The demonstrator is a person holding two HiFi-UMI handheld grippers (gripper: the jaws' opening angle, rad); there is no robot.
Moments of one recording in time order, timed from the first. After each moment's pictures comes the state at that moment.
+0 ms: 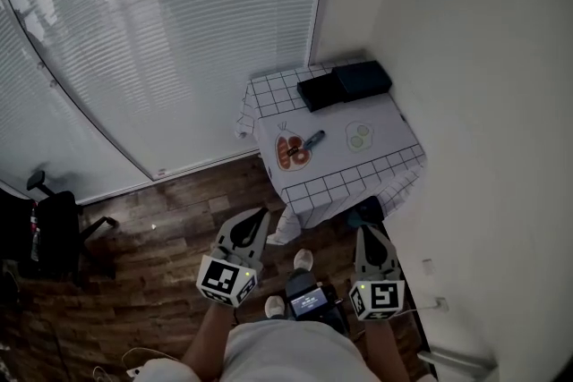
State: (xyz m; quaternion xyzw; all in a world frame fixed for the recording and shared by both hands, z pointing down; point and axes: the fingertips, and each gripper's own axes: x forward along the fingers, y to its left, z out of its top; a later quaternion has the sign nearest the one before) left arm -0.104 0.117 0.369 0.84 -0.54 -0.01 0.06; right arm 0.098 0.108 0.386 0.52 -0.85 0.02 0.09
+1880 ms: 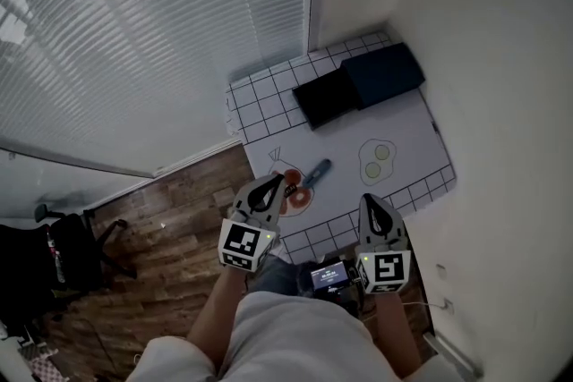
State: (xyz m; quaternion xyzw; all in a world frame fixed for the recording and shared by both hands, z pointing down) left arm -0.097 -0.207 0.479 0.84 -0.51 0.12 0.13; right arm 0.075 -0.195 0.466 0.49 -0.85 0.08 0.17
